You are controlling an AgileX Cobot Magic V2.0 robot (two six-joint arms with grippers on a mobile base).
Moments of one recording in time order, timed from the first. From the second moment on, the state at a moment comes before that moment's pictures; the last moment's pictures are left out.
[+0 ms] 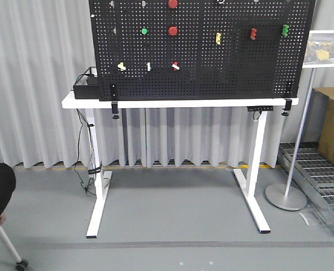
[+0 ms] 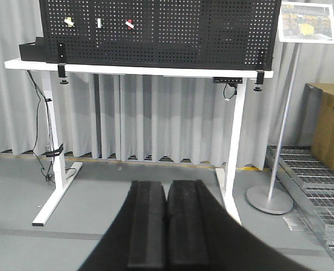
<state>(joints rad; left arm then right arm) -0.03 -0.01 0.03 0.04 0.10 -0.08 0.07 -0.01 0.03 -0.15 0.09 0.10</state>
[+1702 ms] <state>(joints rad) -0.03 -0.01 0.03 0.04 0.10 -0.08 0.07 -0.01 0.03 -0.15 0.09 0.10</state>
